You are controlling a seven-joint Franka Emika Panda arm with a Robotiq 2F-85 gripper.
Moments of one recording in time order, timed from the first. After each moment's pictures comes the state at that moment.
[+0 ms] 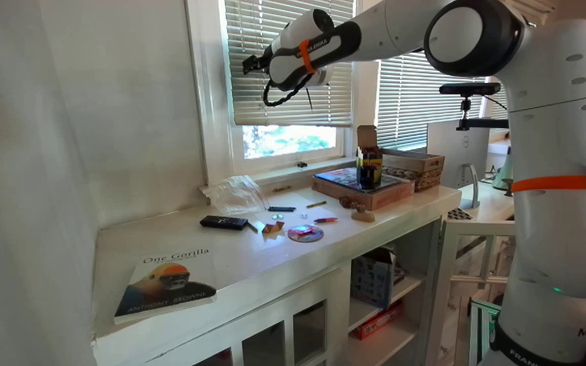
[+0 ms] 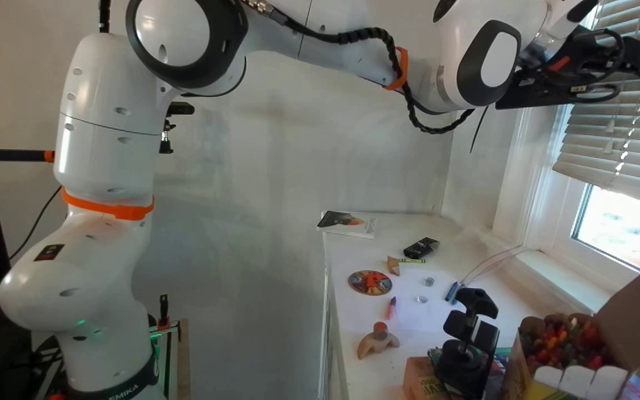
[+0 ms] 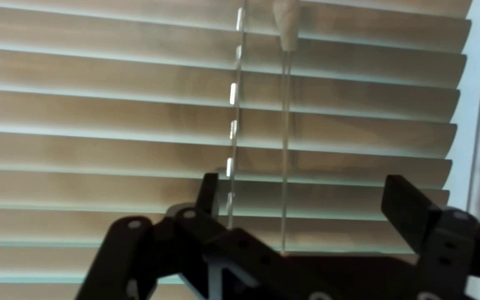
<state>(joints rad) -0.17 0.23 -0.12 -1.54 -0.07 3.11 0.02</state>
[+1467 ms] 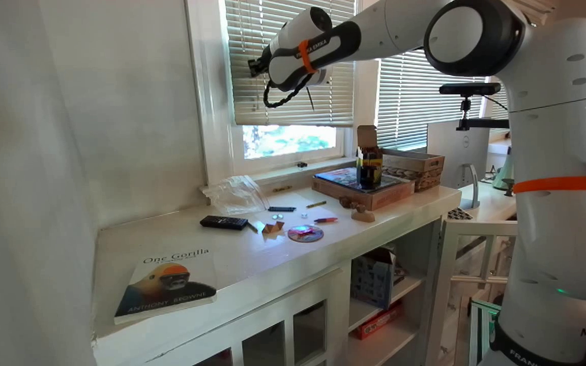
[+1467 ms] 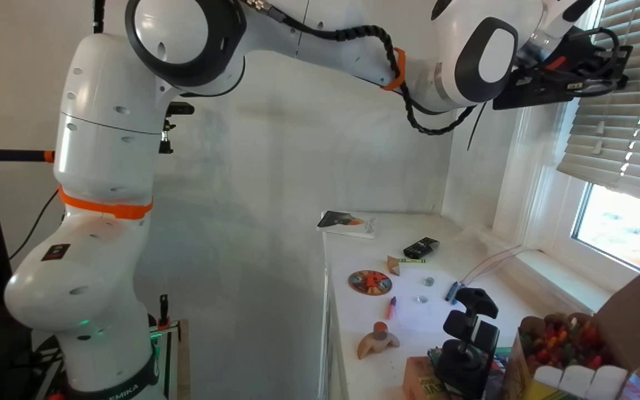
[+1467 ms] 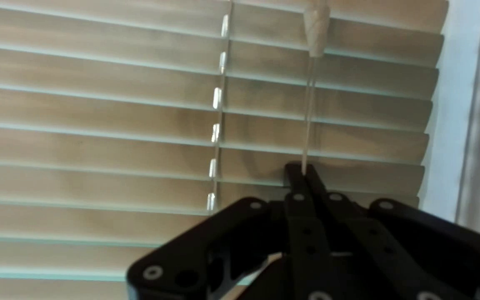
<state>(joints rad) -0.10 0.23 -0.19 -1.54 -0.10 3.07 0.03</state>
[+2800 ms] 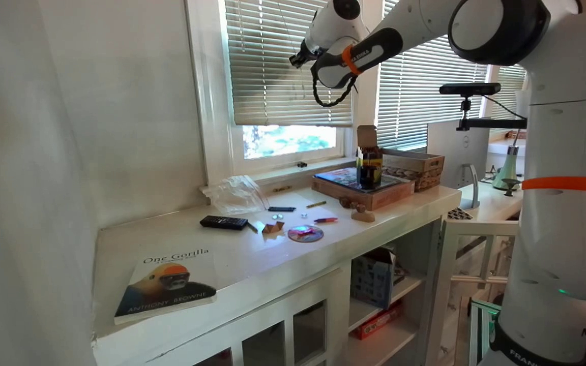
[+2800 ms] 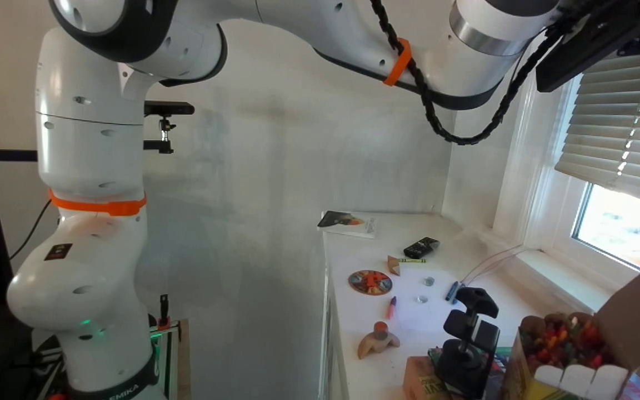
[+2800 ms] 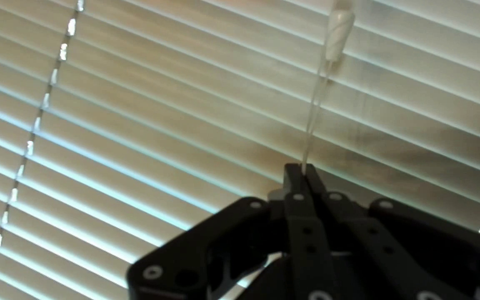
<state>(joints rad) -0.08 0.10 -0.44 -1.59 -0.66 2.98 0.31</state>
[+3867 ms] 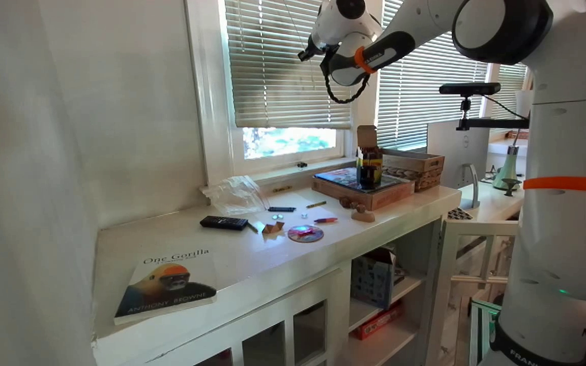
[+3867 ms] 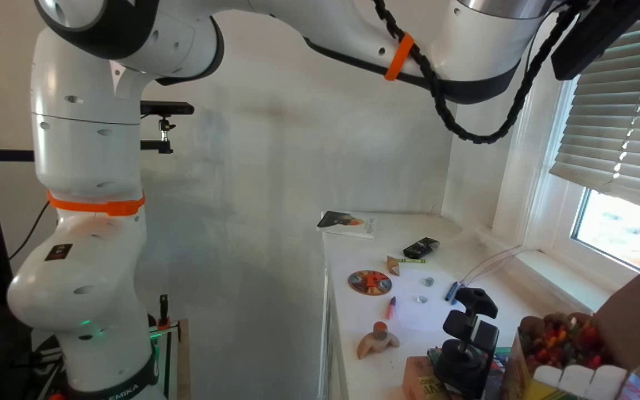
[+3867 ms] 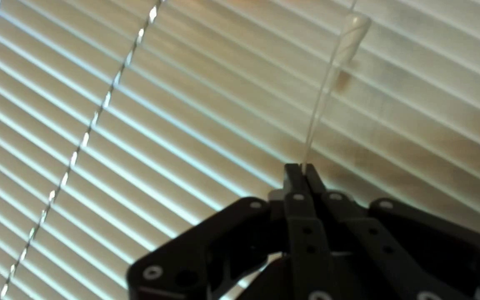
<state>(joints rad) -0.07 0.09 -0.49 -1.56 -0.89 2.98 0.39</state>
